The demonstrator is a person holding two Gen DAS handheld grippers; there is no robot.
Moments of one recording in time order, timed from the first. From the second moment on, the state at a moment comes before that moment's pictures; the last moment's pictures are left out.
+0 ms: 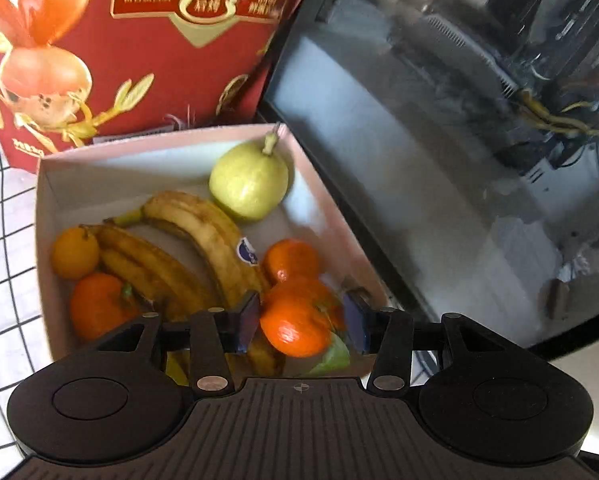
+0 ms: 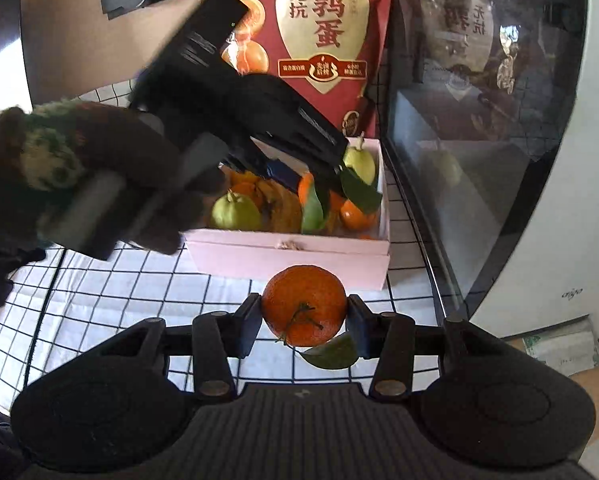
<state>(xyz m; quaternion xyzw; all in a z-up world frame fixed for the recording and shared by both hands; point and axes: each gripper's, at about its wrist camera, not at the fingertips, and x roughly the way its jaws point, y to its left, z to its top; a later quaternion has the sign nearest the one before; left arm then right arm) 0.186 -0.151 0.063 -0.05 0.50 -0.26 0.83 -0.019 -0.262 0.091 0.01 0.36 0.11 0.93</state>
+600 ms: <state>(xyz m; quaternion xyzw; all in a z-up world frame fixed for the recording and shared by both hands) 0.080 -0.004 0.099 -0.08 0.39 -0.12 0.91 0.080 -0.246 0.107 -0.01 0.31 0.13 0.94</state>
